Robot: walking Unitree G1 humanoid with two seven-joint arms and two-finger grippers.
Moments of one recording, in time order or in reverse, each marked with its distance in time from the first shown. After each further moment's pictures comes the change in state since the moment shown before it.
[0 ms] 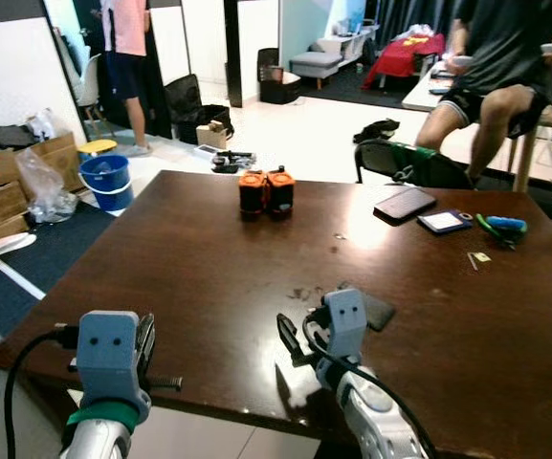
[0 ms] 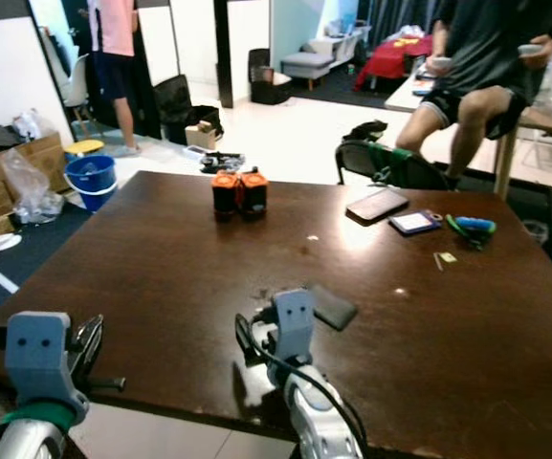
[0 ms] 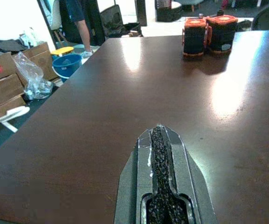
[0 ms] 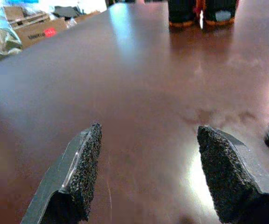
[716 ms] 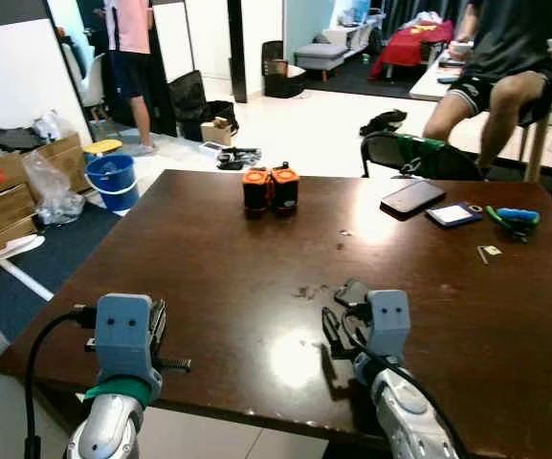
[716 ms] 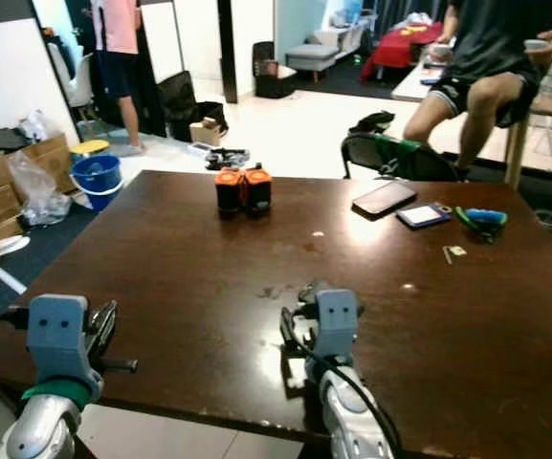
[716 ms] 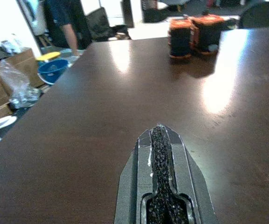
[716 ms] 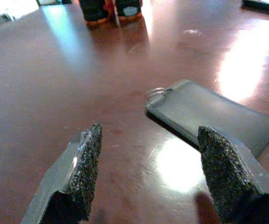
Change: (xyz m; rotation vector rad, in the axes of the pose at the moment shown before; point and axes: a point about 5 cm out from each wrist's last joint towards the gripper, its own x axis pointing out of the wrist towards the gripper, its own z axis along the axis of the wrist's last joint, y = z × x) left arm 0.025 -0.003 -0.009 -0.025 -0.006 -0.026; right arm -0.028 -0.047 -0.004 -0.015 -0.013 -0.222
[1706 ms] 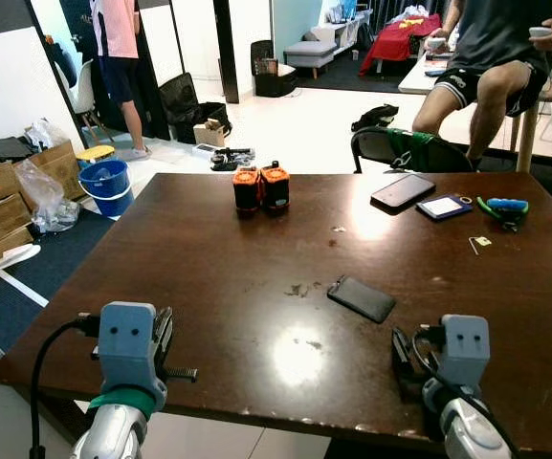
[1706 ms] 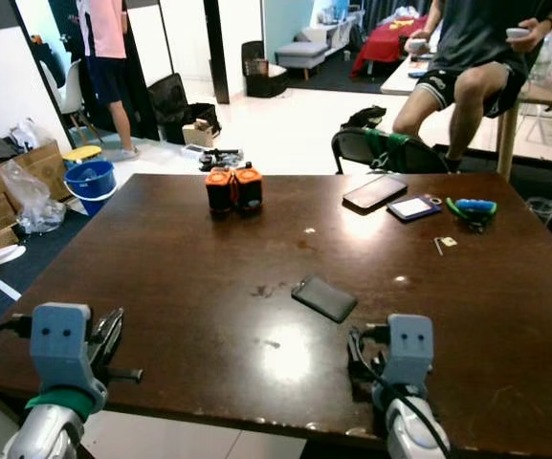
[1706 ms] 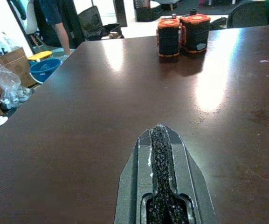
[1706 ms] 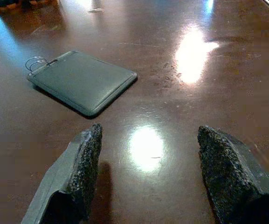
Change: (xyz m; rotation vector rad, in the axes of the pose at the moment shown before) left arm -0.008 -0.008 -0.002 -0.056 0.002 -0.016; right arm -0.037 -0.064 -0.006 -0.018 0.032 -0.220
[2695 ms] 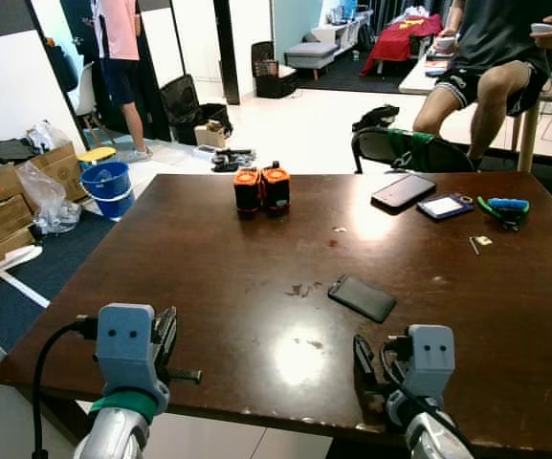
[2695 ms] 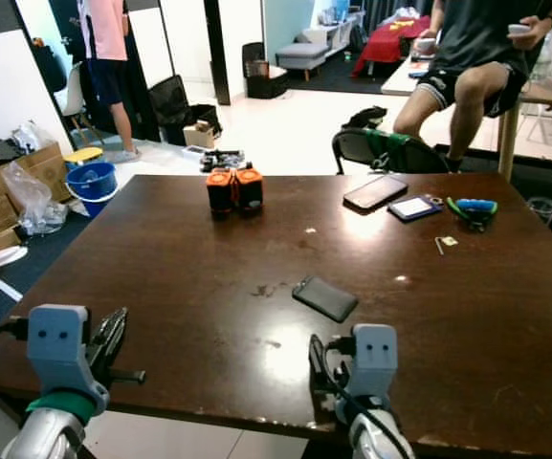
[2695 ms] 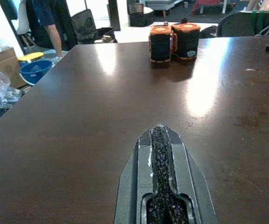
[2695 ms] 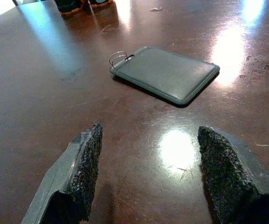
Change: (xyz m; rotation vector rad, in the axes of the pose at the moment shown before) left arm -0.005 -0.003 0.004 -0.041 -0.018 -0.036; right arm -0.013 0.043 -0.003 0.052 0.003 0.134
